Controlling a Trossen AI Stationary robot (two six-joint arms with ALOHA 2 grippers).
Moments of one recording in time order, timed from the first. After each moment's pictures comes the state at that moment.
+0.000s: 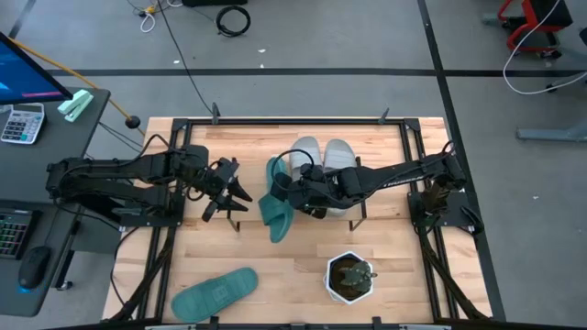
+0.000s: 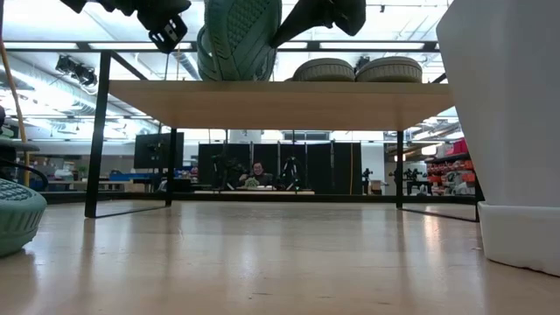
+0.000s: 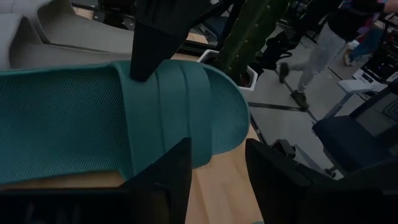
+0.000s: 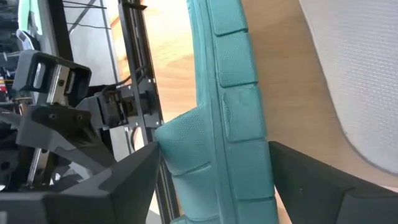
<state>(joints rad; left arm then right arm) 0.08 0.90 0.74 -0.20 0.43 -0.19 0.17 1.84 1.74 -0.72 0.34 1.91</state>
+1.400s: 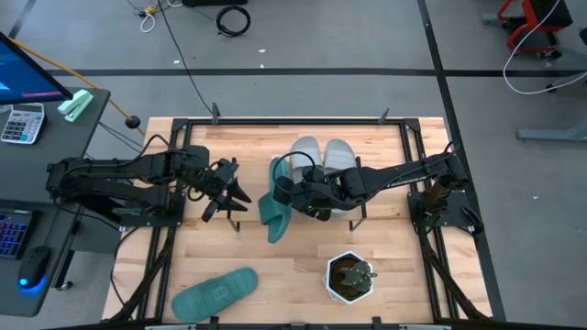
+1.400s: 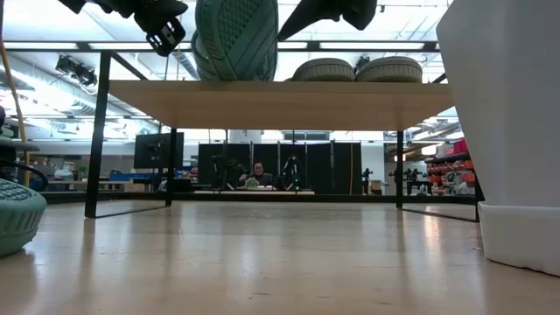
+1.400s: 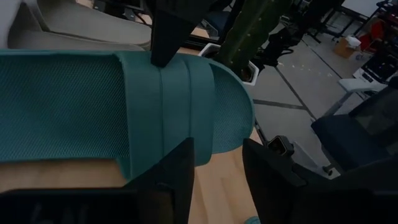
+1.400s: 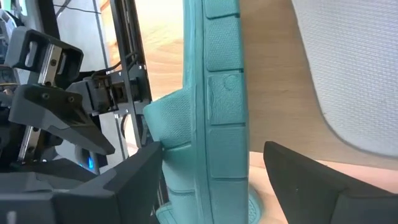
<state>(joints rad) 0.08 0.90 0.74 -0.22 0.43 -0.20 0.19 1.83 1.74 -0.77 0.29 1.89</state>
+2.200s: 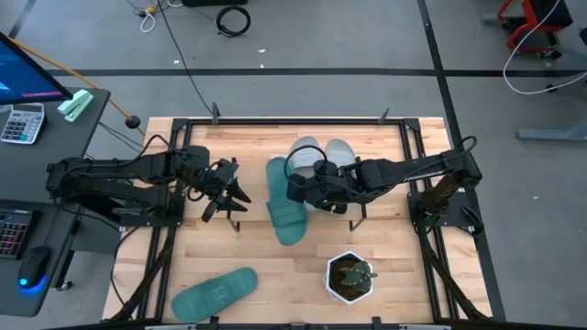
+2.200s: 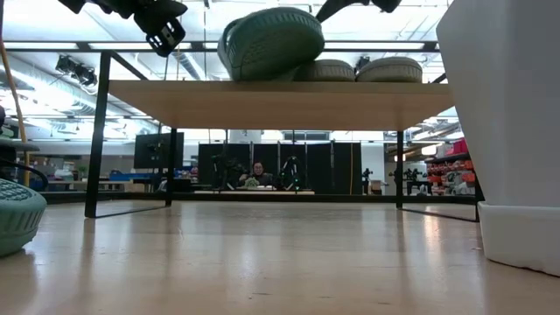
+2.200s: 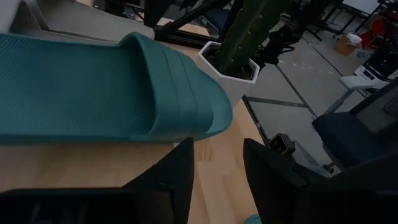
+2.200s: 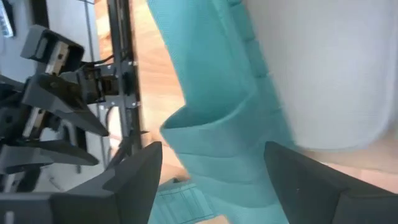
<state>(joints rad) 0.08 0.90 0.74 -0.23 0.43 -0.19 0.19 1.72 1.74 -0.91 0.27 1.80</state>
